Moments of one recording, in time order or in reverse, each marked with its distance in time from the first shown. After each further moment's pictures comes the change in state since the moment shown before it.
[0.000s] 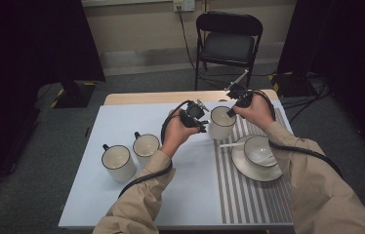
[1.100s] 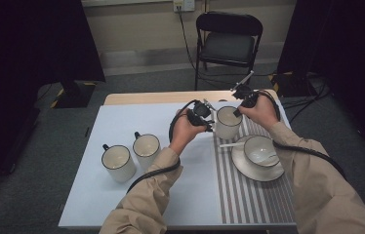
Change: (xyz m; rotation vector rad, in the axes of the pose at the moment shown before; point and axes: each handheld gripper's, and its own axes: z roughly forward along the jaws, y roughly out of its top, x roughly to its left) left arm 0.000 0.013 0.025 -0.006 -0.027 -0.011; right arm -0.017 -0.011 0.003 0.021 -0.050 0.032
